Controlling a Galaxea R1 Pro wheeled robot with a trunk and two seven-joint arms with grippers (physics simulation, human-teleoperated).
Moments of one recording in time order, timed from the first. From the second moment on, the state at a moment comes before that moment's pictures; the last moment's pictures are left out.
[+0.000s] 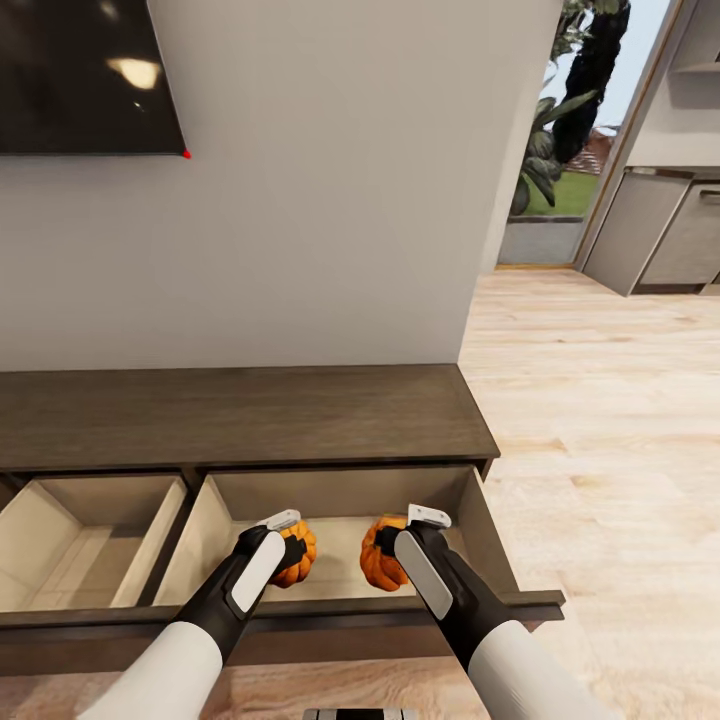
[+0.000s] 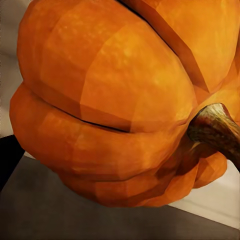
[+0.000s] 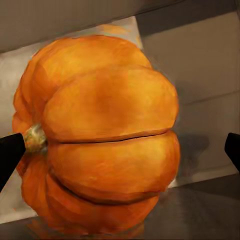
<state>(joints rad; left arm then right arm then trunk) -0.63 -0.10 -0.21 -0.75 0.73 0.55 0.65 -0.64 0.17 0.39 -0.83 -0.71 0.55 -0.67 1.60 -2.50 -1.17</state>
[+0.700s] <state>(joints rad) -0.63 -0.10 -0.20 -0.75 0.74 0.56 0.65 -0.64 0.17 0.39 -0.83 -0.71 0.55 -0.67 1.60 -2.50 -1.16</state>
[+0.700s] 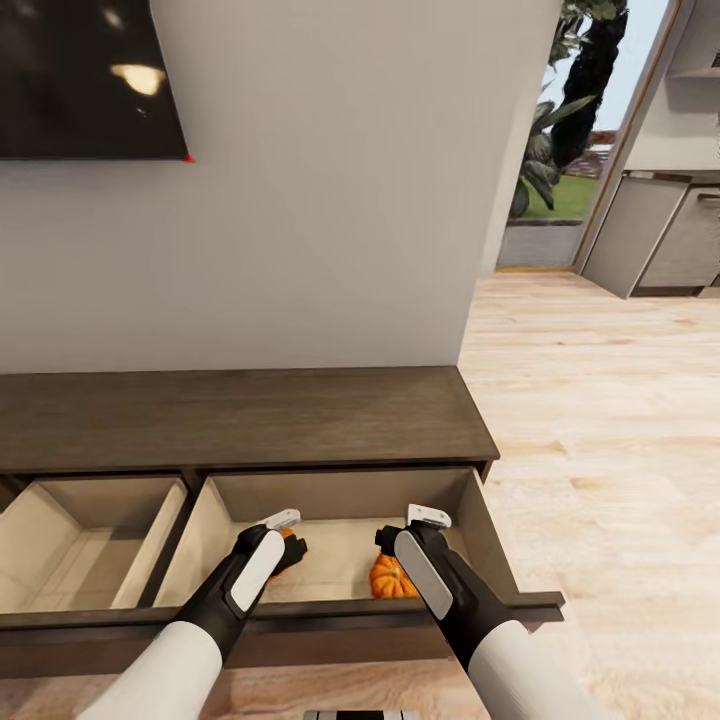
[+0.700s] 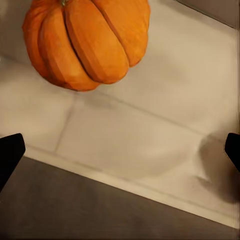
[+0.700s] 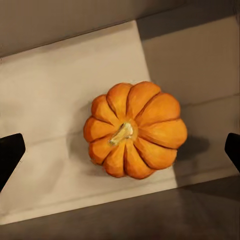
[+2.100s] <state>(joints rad) -0.63 -0.10 -0.20 -0.75 0.74 0.59 0.65 -0.64 0.17 0.39 -0.83 -0.71 0.55 -0.67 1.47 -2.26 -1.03</state>
